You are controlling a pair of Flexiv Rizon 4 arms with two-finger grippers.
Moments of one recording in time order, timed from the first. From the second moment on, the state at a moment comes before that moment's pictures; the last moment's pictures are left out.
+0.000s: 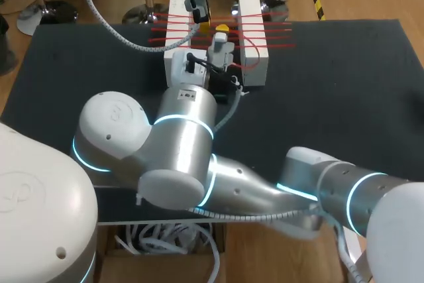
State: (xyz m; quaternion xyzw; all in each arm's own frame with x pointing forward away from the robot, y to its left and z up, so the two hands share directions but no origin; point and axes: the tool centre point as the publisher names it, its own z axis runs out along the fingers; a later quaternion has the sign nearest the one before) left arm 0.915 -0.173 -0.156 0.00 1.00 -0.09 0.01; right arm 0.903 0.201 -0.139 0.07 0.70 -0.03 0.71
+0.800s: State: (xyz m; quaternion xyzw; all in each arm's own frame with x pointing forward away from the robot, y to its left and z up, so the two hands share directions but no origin) left arm 0.915 -0.174 -0.156 0.00 1.00 -0.09 0.01; right arm 0.873 0.148 -0.113 0.07 0.71 -0.01 0.70
